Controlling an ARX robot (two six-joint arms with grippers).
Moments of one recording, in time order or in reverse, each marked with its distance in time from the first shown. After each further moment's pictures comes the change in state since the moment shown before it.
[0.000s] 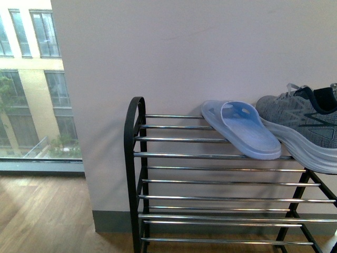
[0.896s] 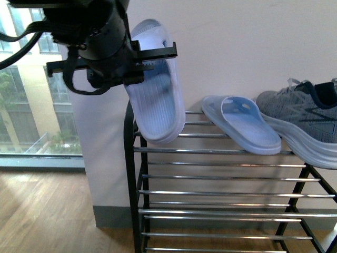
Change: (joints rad) left arm -0.474 1.168 1.354 -0.471 0.108 -0.518; right arm 0.000 0.000 0.000 0.000 0.000 0.000
